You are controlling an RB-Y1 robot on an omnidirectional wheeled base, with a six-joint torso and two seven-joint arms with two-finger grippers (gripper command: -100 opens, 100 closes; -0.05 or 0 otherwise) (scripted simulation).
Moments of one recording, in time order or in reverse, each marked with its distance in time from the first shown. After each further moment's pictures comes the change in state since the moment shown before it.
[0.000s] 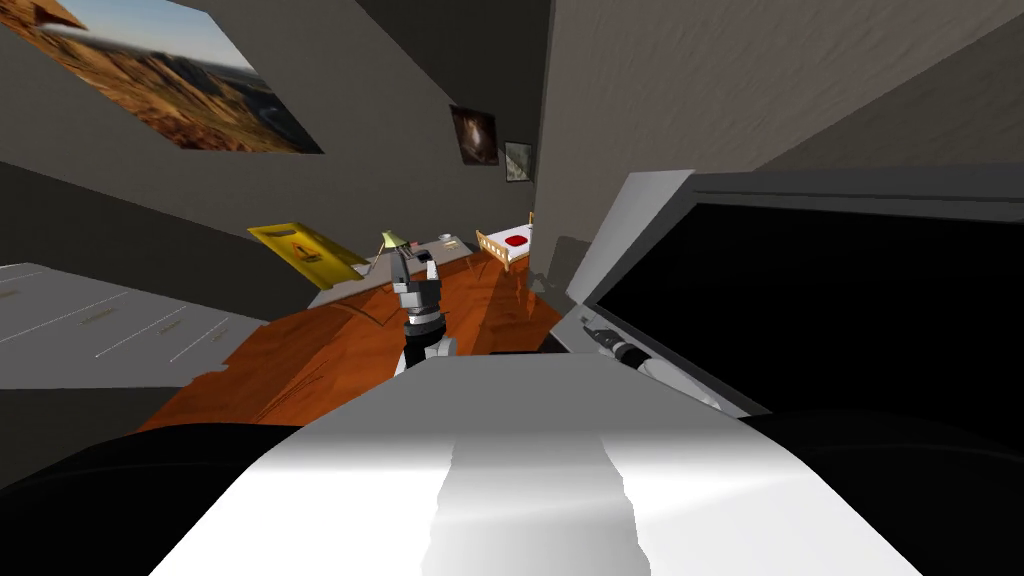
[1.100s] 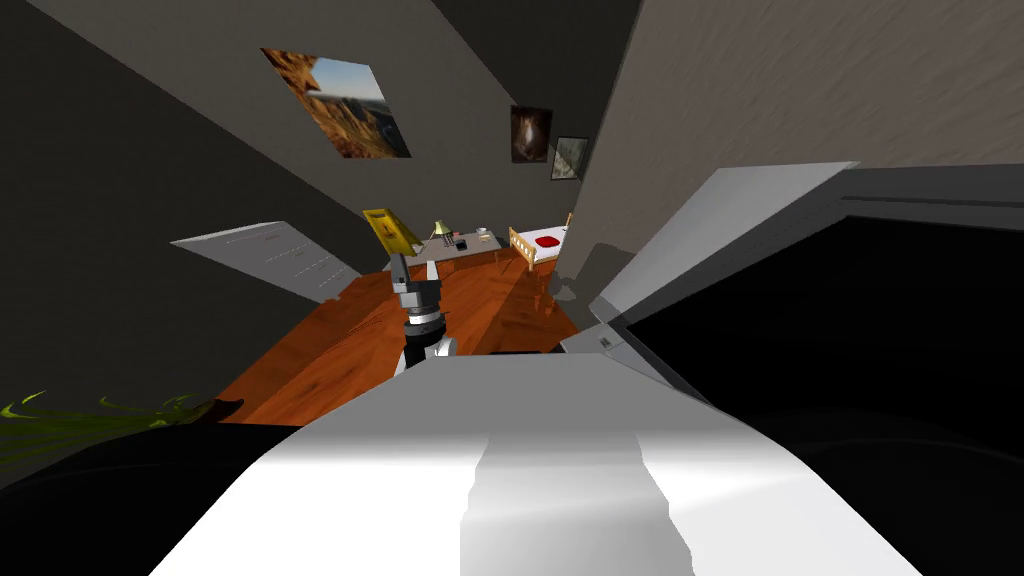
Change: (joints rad) left arm 0.000 0.000 0.000 0.000 0.000 0.000 0.000; right arm 0.066 -0.133 0.147 0.309 0.184 -0.077 -0.137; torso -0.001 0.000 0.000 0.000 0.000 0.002
